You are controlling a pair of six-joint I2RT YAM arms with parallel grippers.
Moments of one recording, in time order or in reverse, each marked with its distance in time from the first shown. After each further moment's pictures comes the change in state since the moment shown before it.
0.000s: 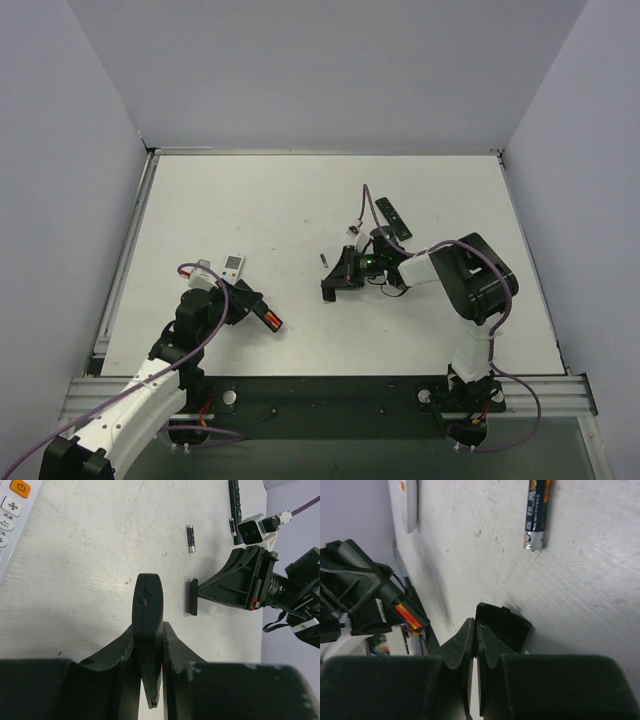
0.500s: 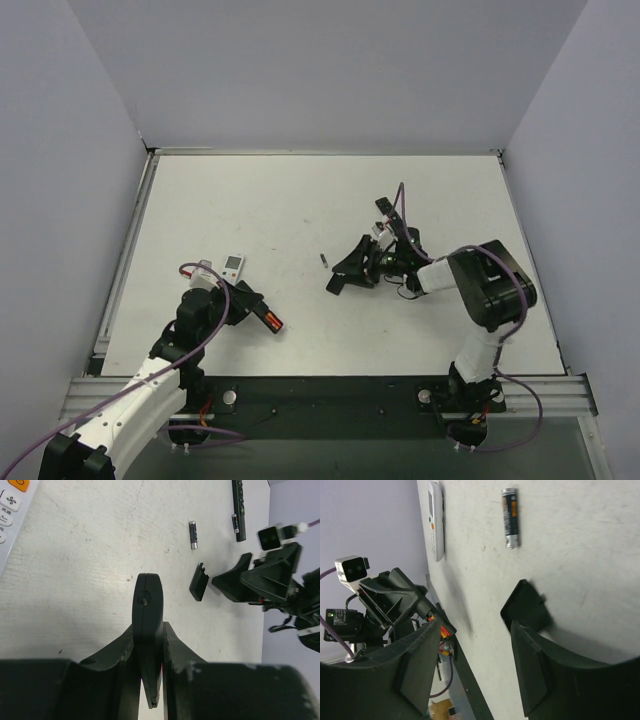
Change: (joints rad) left arm 0.000 0.016 0.000 0.004 0.011 0.000; right arm -0.150 0.028 -0.192 0.463 -0.076 0.354
